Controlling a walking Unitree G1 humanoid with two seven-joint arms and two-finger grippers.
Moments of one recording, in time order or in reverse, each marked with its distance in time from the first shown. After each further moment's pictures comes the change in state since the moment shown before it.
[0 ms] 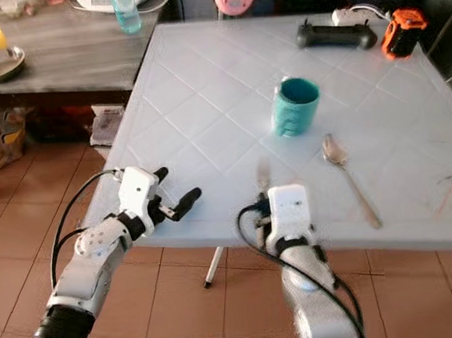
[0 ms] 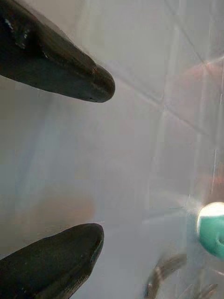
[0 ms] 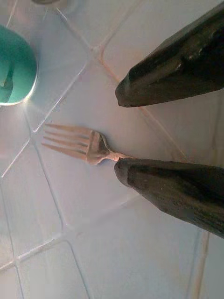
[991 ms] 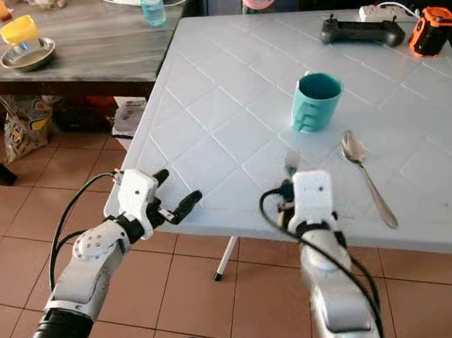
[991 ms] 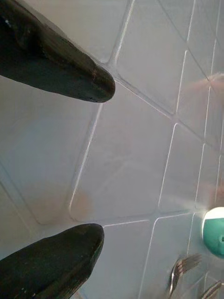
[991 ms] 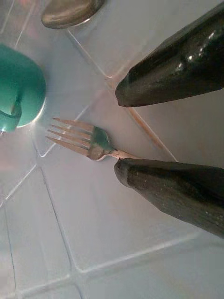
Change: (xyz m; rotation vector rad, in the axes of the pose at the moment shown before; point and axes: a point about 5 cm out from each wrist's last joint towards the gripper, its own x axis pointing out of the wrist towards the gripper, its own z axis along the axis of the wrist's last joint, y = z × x) left arm 0.001 -0.006 0.004 -0.003 -0.020 -0.042; right arm 0.023 -0.040 0.008 -0.054 -0.032 -0.108
